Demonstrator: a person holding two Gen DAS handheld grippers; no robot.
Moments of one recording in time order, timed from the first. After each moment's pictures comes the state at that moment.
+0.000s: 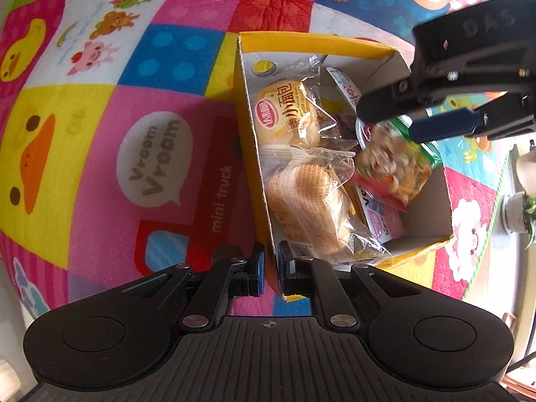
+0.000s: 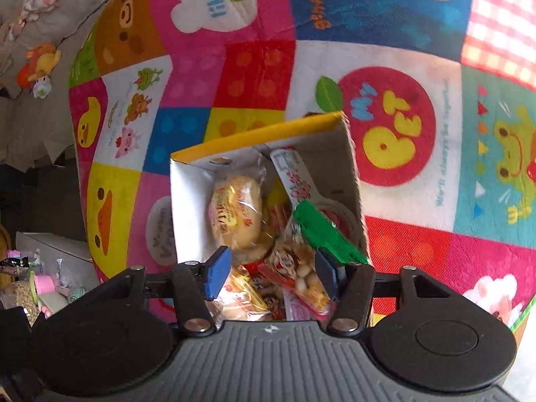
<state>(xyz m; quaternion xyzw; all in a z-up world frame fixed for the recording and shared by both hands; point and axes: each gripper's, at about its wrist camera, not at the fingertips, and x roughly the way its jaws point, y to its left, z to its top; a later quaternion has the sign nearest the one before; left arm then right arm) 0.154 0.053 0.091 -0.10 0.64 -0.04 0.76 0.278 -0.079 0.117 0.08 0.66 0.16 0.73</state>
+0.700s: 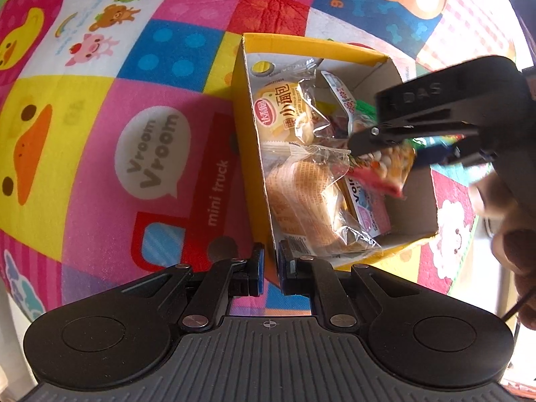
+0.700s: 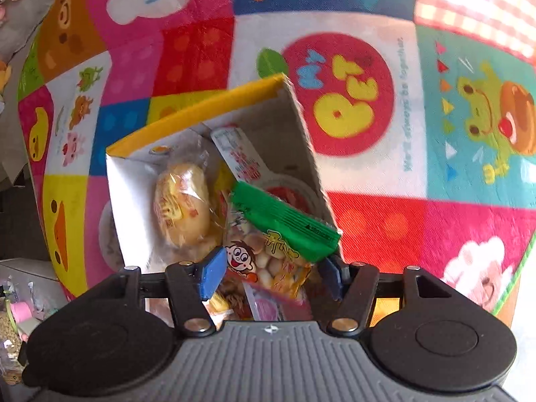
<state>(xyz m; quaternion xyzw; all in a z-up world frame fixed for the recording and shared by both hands) 0.148 0.064 0.097 -0.13 0.63 -0.06 0.76 0.272 -0.078 0.082 0.04 0.68 0.08 0.73</state>
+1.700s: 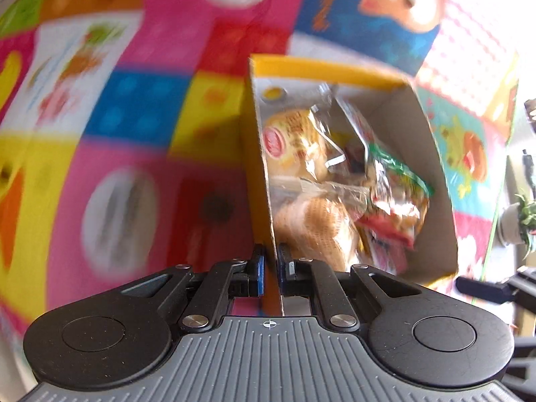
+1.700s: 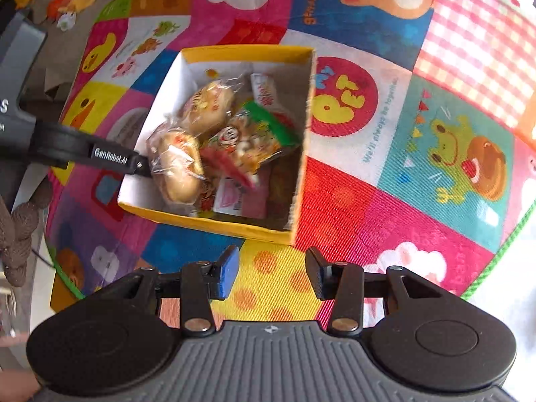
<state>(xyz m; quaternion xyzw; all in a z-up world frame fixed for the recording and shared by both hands) 0.210 0.032 0.085 -0.09 0.58 -0.07 0.80 0.161 -0.140 0.102 -0.07 0.57 0.19 0.80</state>
